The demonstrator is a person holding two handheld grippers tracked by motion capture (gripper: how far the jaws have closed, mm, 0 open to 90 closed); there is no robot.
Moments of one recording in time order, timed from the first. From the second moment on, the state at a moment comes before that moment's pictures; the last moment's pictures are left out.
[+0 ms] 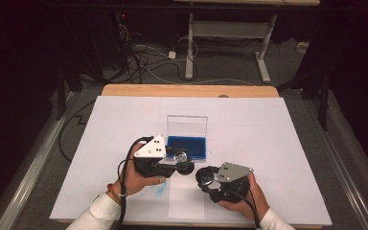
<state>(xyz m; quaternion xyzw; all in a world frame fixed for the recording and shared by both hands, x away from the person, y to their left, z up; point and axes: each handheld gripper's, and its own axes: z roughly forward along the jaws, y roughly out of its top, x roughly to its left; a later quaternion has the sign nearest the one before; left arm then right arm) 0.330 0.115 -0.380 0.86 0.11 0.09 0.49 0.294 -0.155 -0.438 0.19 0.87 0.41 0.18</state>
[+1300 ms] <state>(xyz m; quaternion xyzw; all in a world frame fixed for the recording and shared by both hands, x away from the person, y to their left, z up) 0.351 0.148 -0.386 0.87 0.17 0.13 0.45 0.284 -0.199 -0.413 0.22 0.85 0.42 0.23</state>
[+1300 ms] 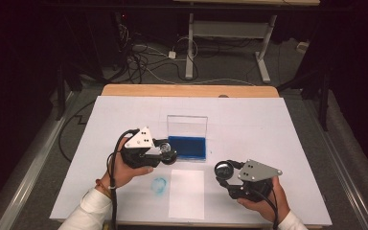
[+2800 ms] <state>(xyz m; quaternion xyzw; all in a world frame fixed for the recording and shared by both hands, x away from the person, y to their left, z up) 0.384 0.153 -0.359 0.88 0.20 0.13 0.41 0.275 -0.249 -0.420 0.27 0.84 0.41 0.23</state>
